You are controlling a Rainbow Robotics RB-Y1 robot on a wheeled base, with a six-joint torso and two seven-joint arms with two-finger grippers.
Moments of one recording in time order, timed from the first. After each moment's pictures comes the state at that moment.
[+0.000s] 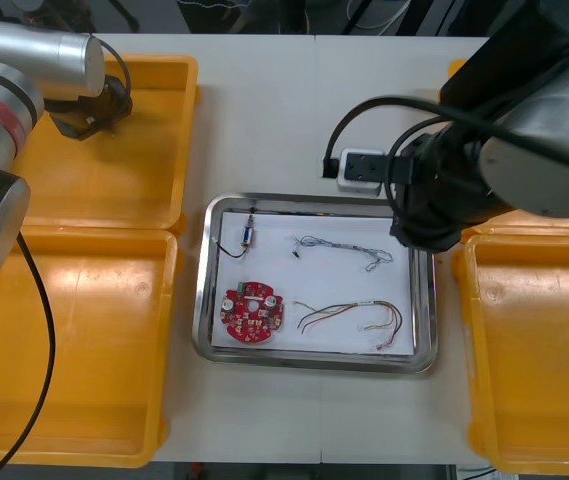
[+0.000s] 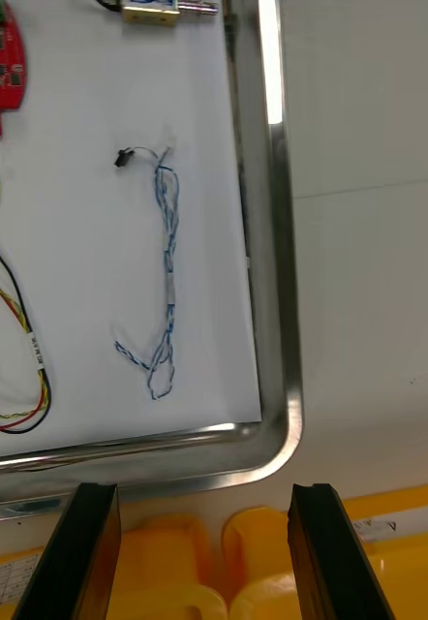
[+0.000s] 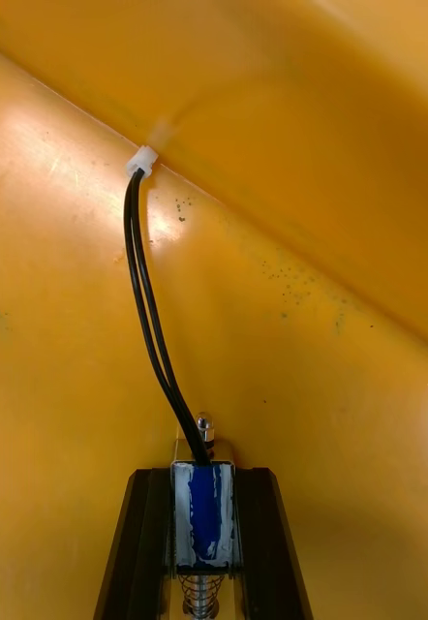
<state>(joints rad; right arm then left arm) -0.69 -0.57 0.29 -2.16 -0.70 1.92 2.12 -1.27 0.46 -0.19 -0.29 0.39 0.81 -0.92</state>
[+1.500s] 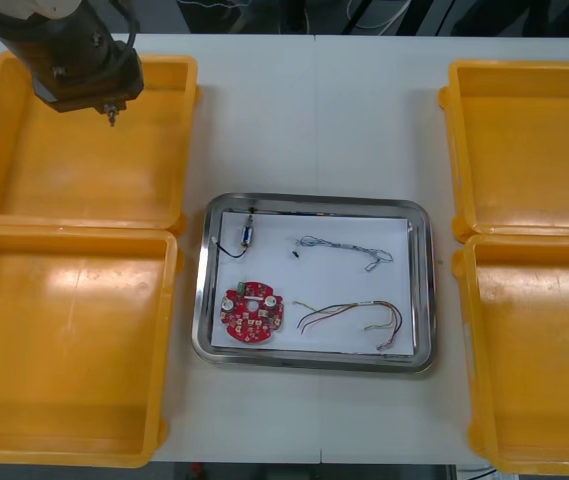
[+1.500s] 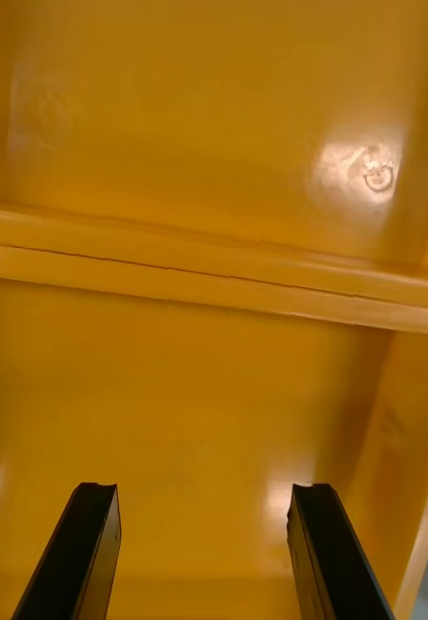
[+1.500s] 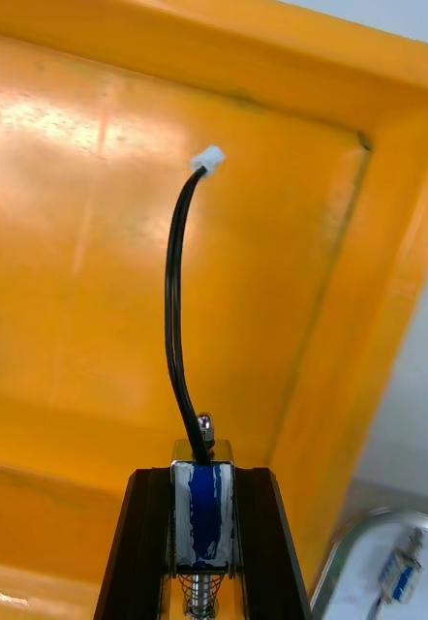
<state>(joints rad) -0.15 -0.66 -0.46 -2.23 -0.67 1.92 1.61 -1.01 0.59 -0.19 -1.48 0.54 1.79 -0.92</state>
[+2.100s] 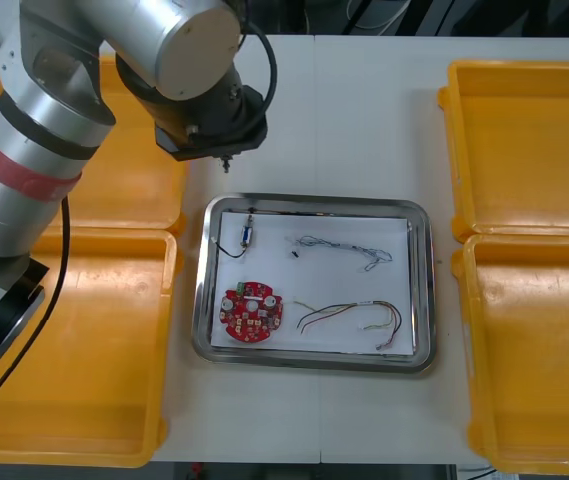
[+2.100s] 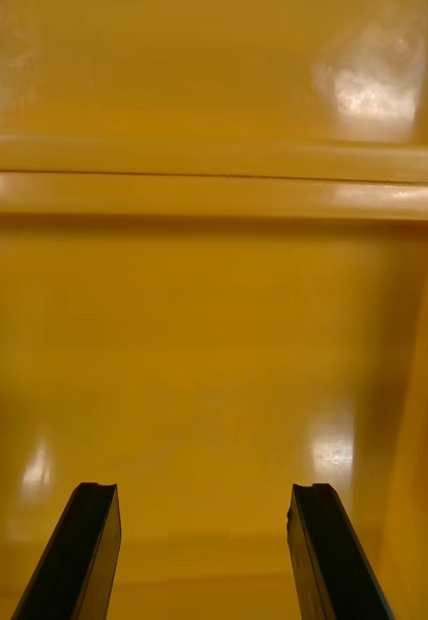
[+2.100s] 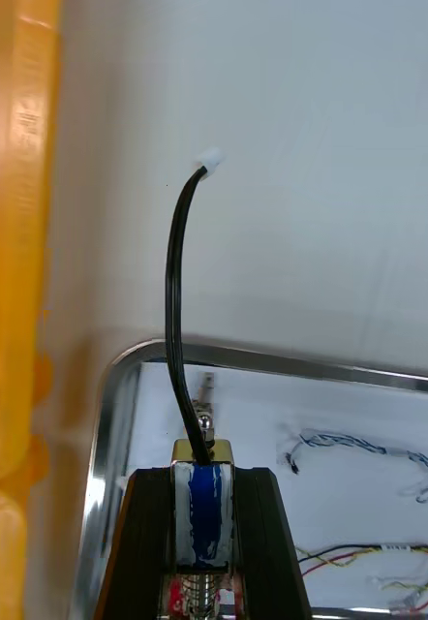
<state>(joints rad) -0.07 -0.62 -0.48 -2.23 -0.67 1.92 1.53 -1.01 0.43 -0.41 -1.75 0.59 1.87 -0.59</state>
